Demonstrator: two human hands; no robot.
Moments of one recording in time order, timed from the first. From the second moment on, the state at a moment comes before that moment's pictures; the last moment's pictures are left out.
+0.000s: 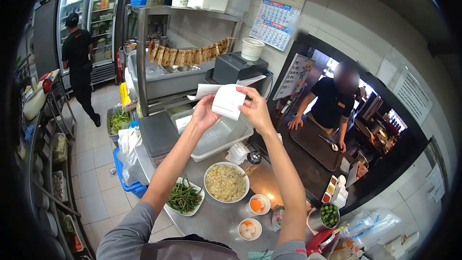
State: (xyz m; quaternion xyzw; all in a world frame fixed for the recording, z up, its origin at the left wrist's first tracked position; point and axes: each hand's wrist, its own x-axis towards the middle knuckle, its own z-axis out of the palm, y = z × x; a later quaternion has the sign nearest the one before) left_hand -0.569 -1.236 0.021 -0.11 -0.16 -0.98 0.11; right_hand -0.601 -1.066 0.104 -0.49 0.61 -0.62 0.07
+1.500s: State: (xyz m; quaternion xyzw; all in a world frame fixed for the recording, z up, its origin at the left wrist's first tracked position) left_hand -0.390 -0.639 0.197 -0.44 -0.65 -0.62 -0.05; right_hand -0.297 -0.317 0.113 -0.11 0.88 -0.37 -0.27
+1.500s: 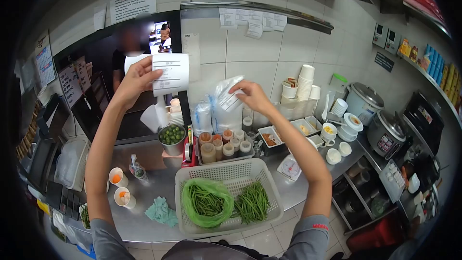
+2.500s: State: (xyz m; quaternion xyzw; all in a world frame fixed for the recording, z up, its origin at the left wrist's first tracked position) left_hand -0.337 -0.329 0.091 -0.48 -0.75 -0.38 0.26; right_hand -0.447 0.059 0.257 -0.15 0.66 -0.49 -0.55
